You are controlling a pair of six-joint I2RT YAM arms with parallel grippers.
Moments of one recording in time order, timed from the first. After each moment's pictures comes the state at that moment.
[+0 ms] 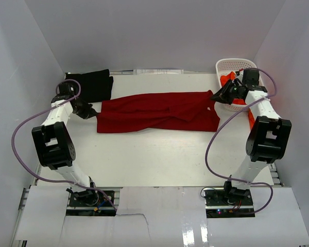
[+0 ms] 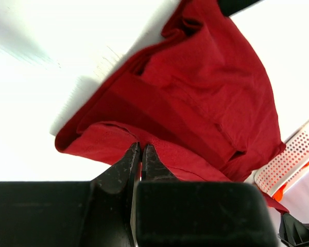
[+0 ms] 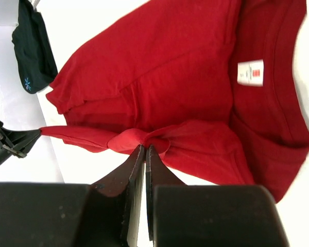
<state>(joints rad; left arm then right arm) 0.22 1.72 1.27 -0.61 0.31 -0.78 -0.13 1.76 1.40 -0.50 -0.64 0.51</state>
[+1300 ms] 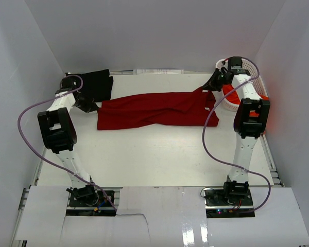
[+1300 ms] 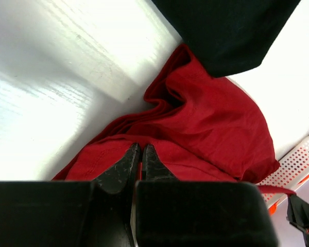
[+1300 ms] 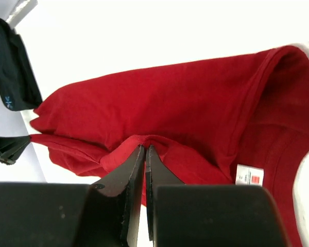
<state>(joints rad) 0.22 1.99 1.51 -0.61 0.32 -0.79 -0.04 2.25 1.99 -0.65 -0.58 0.49</state>
